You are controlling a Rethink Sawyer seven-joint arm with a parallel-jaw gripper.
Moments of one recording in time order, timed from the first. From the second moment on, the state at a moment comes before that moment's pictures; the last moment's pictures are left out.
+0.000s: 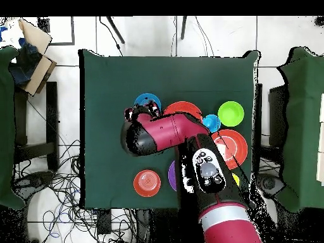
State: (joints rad) arm -0.34 -0.74 0.30 1.72 -0.51 0.20 1.82
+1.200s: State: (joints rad) arm -0.29 -0.68 0.27 1.45 -0.38 0.55 1.82
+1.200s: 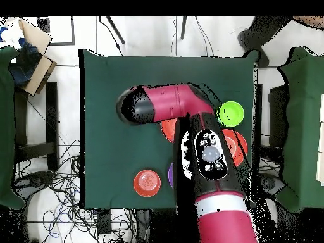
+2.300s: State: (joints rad) arm -0.29 -0.46 0.27 1.17 -0.37 0.63 1.82
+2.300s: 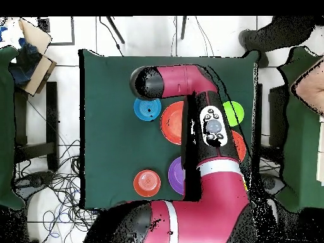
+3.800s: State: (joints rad) arm -0.31 -0.53 0.27 1.41 -0.38 0.47 1.82
